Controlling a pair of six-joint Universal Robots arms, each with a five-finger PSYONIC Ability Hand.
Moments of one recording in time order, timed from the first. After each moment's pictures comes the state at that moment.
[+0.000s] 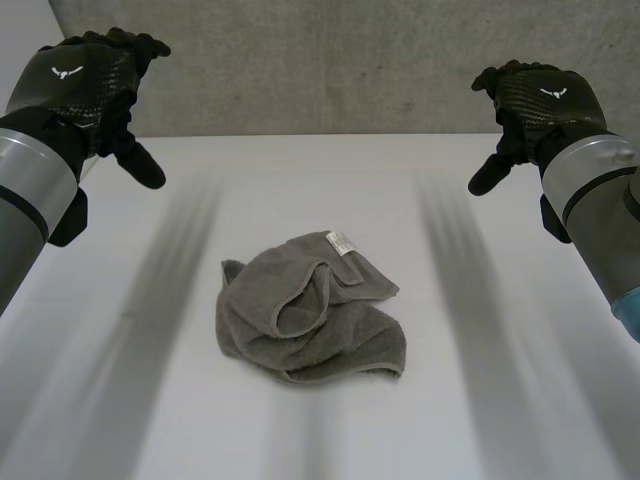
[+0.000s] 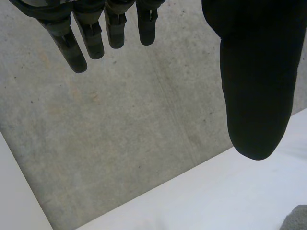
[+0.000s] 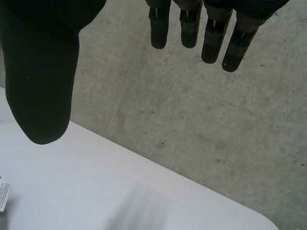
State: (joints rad) left arm 4.32 -1.57 -1.44 3.09 -1.63 3.25; right arm 1.98 -1.35 1.32 0.05 1.65 3.06; left_hand 0.17 0.17 0.17 0.17 0.03; right_hand 0.20 0.22 0.21 0.23 0.06
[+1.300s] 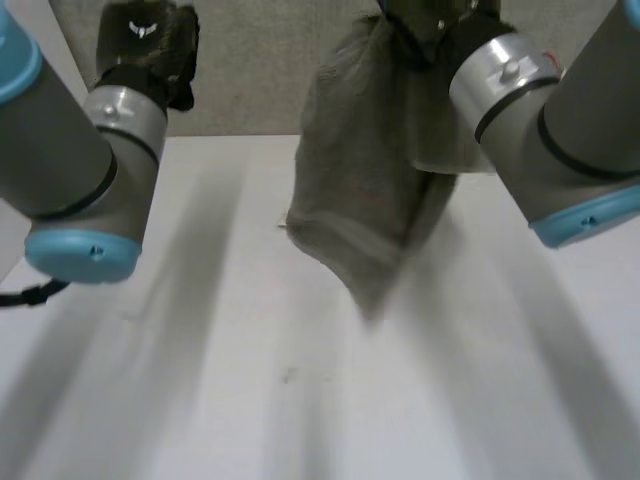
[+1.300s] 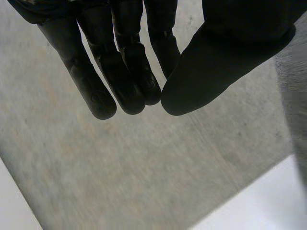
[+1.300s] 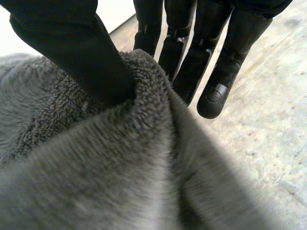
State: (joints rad) left arm 4.22 -1.94 -1.14 3.33 -1.75 3.43; right arm 2.10 -1.14 0.95 -0.17 1.38 2.70; left_hand 1.16 1.22 1.21 1.22 1.02; right_hand 0.93 1.17 1.18 1.19 0.95
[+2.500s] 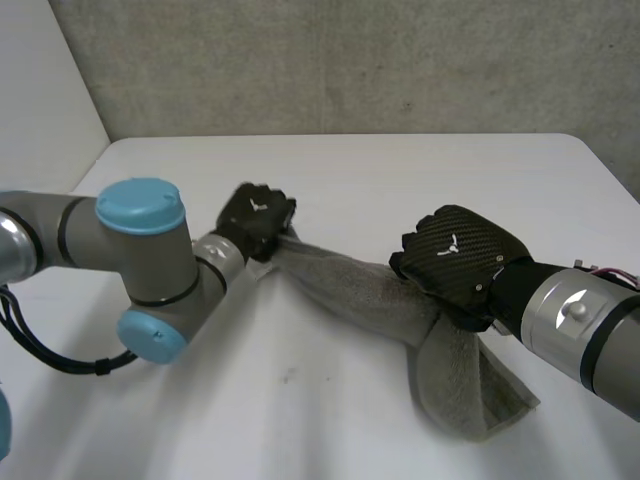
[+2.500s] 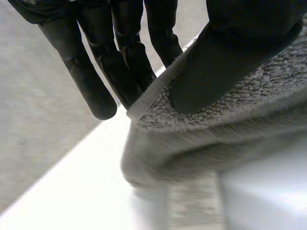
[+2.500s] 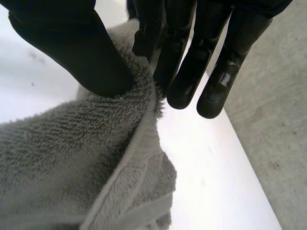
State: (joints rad) left arm 4.21 -2.29 -1.23 3.37 -1.43 3.54; right arm 2.00 -1.51 1.61 0.30 1.20 2.33; left_hand 1.15 1.20 1.20 1.20 1.00; right_hand 0.93 1.17 1.18 1.19 0.97
